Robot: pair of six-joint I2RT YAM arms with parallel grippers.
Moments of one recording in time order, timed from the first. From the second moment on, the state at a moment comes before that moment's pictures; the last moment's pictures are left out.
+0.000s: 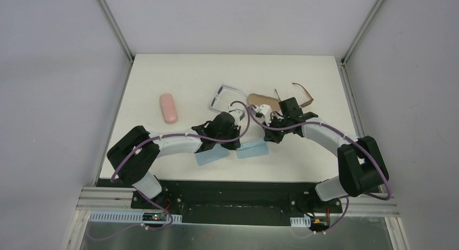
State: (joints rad) left arm -0.87 1.58 0.80 0.02 0.11 -0.50; right arm 0.43 1.46 0.82 -0.43 -0.51 -0.53
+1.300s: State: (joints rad) left arm -0.88 1.58 0.80 -0.01 0.09 -0.50; right arm 0.43 1.51 0.82 -0.53 -0.56 -0.60
